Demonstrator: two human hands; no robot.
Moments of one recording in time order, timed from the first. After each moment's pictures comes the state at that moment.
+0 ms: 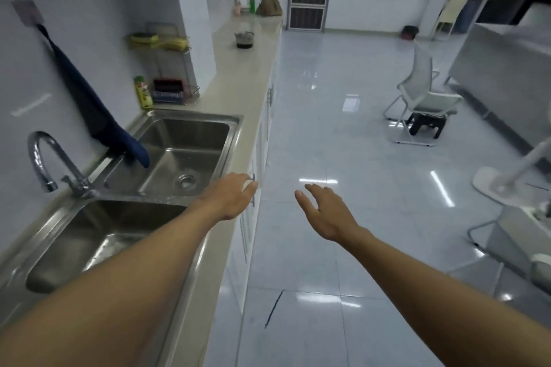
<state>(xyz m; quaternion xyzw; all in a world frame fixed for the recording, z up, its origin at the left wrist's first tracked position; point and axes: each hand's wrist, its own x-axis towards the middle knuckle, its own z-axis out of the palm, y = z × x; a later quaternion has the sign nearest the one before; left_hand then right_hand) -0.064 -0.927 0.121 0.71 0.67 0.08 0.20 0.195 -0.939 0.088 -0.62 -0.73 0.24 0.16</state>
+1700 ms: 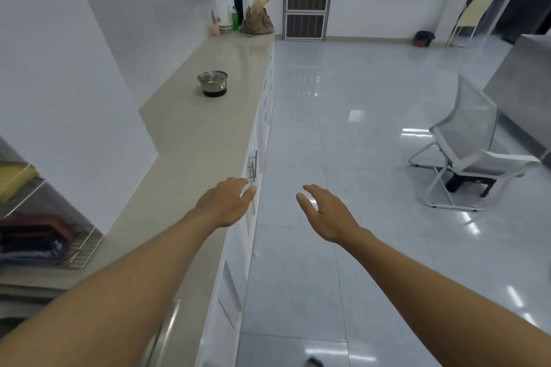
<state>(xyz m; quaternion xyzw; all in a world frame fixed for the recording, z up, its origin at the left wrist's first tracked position) -0.019 -0.115 0.124 0.70 0.68 0.06 0.20 0.239 -0.113 0.079 -0.60 -0.73 0.27 0.18</state>
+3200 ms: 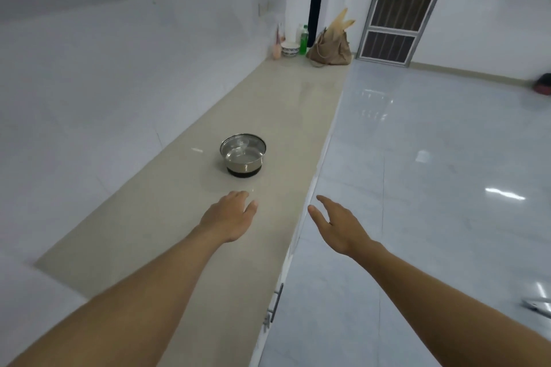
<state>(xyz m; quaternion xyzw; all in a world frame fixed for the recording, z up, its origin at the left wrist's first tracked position) -0.162 0.499 0.092 0.57 0.78 0.10 0.21 0.097 0.578 0.065 -0.52 -0.79 0.29 0.11</state>
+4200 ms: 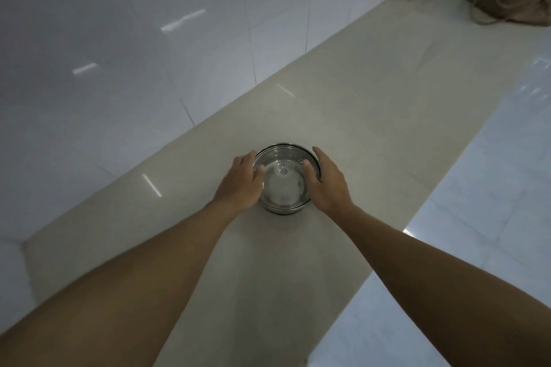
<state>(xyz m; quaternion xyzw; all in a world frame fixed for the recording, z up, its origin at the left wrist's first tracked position) -0.307 0.760 -0.012 0.32 0.88 0.27 0.21 -0.161 0.902 -0.037 -0.39 -0.81 0.42 0.14</state>
